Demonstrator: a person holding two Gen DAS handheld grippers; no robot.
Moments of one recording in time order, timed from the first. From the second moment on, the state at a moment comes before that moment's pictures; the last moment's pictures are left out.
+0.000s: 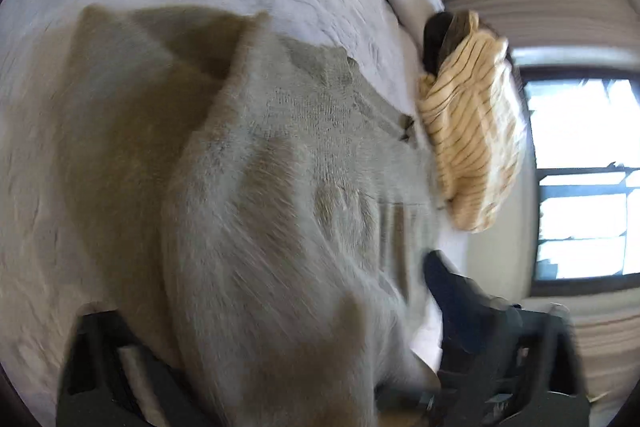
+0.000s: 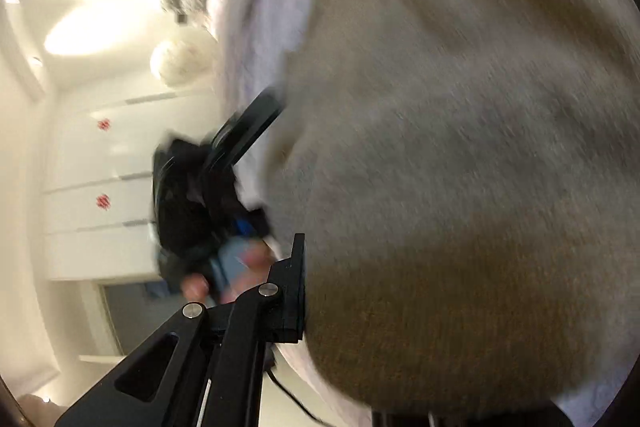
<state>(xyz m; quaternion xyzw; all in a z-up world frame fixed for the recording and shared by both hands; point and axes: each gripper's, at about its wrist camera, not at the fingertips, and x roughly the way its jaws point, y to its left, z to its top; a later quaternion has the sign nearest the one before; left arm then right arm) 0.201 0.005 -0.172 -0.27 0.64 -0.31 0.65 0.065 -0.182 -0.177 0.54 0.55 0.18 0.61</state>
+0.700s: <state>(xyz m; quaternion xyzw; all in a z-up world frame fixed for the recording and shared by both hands) 0.192 -0.013 -0.176 -0.15 0.65 -0.25 0.70 0.114 -0.284 -0.126 0.39 0.56 0.14 0.72</state>
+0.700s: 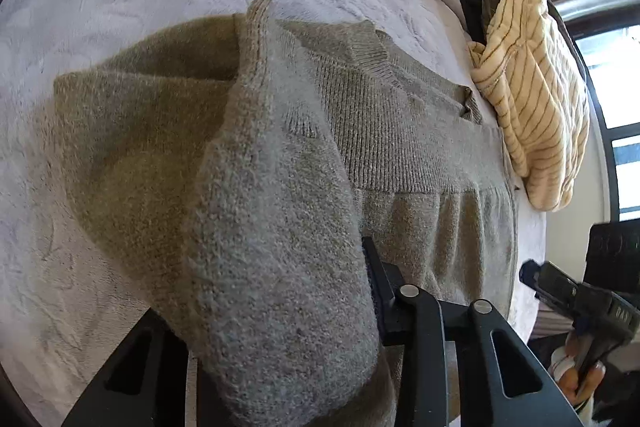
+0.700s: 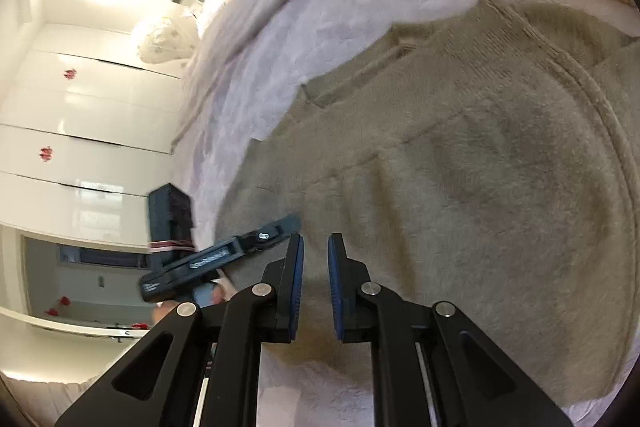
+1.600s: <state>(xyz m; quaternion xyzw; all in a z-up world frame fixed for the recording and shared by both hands) 0.123 -0.310 -0.087 0.10 0.55 -0.36 0.75 0.002 -0.457 -0.195 0.56 0.49 0.08 0.66</state>
